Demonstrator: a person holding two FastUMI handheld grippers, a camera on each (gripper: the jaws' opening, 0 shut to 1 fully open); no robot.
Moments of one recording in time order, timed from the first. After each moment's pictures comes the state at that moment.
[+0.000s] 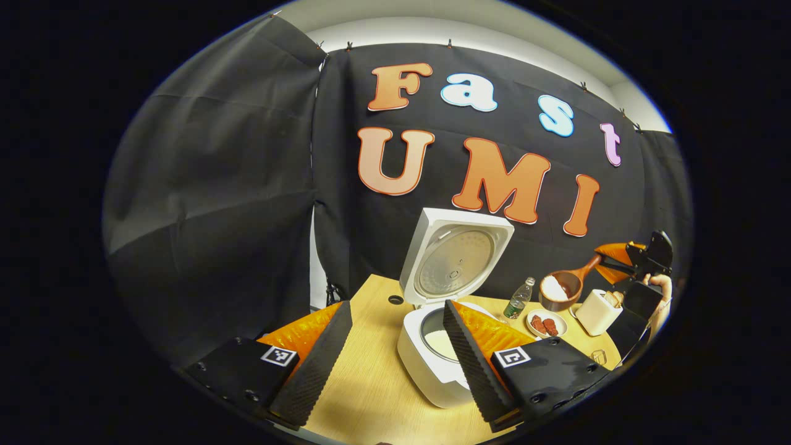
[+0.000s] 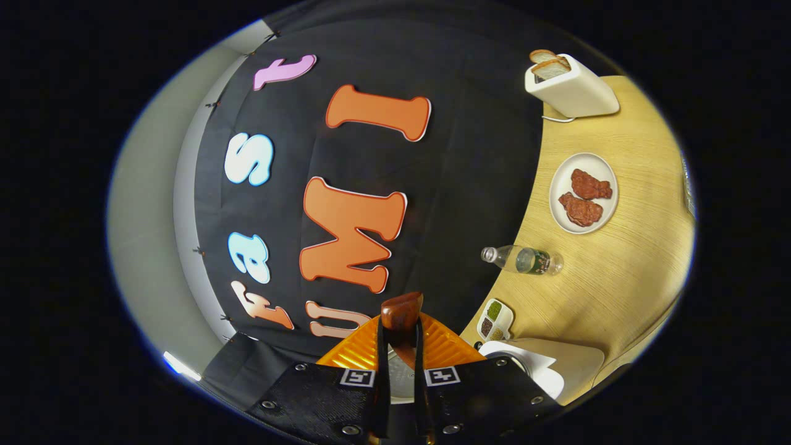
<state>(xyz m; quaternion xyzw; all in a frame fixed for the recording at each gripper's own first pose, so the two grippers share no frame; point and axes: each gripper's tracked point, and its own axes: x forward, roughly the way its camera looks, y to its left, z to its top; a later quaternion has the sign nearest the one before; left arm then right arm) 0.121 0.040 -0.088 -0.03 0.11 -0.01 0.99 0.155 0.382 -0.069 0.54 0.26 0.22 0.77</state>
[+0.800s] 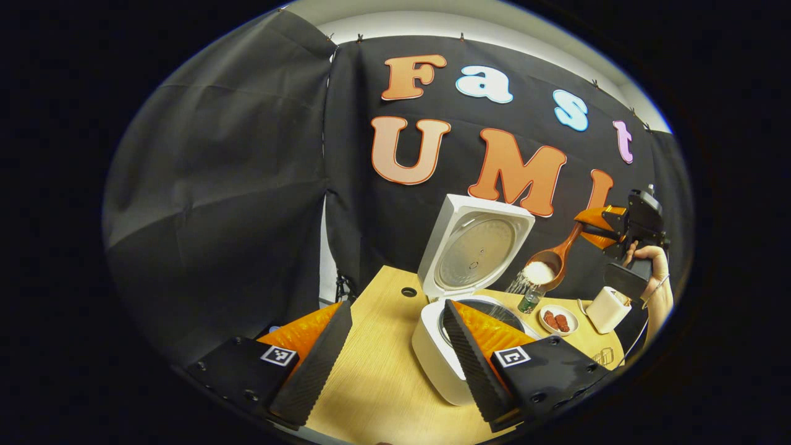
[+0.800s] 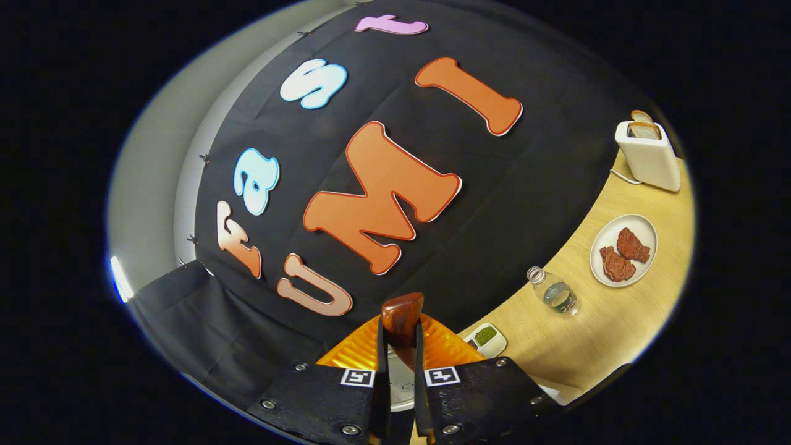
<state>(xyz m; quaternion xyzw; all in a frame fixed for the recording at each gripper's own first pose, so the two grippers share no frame) 0.130 0.069 -0.102 -0.03 0.13 0.02 0.99 0.167 0.472 -0.051 0.37 0.21 0.27 0.86</state>
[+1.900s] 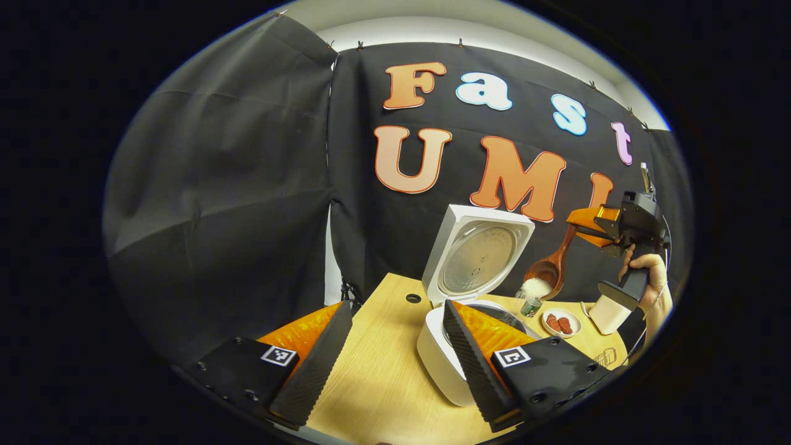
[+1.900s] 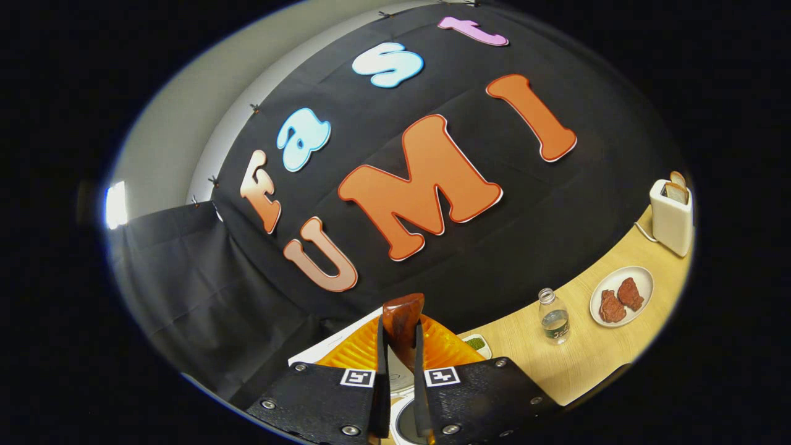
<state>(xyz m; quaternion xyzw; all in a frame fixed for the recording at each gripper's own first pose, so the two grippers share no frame) 0.119 0.074 -0.090 -0.03 0.10 0.02 0.99 0.137 0.499 -0.043 0.25 0.16 0.34 0.89</state>
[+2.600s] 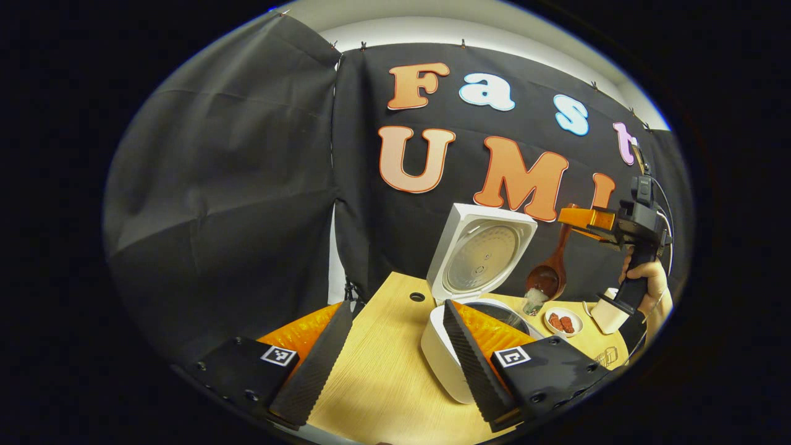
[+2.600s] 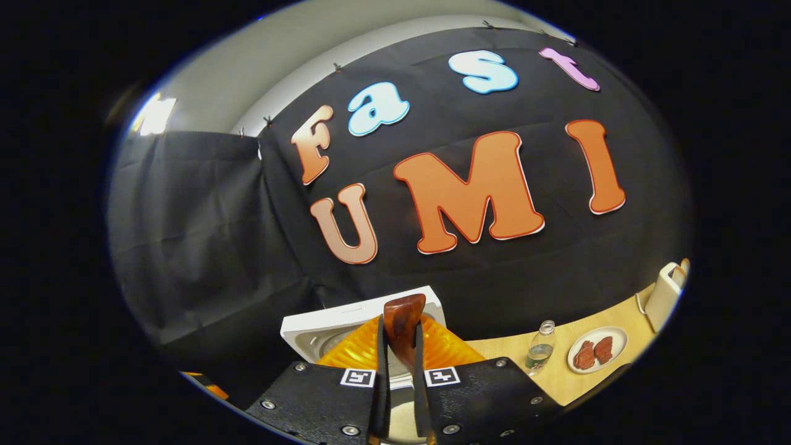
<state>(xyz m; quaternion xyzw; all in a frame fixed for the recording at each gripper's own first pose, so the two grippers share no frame) 0.109 0.082 -0.092 -0.03 0.10 0.03 0.99 0.097 0.529 -0.043 0.08 0.09 0.40 0.91</state>
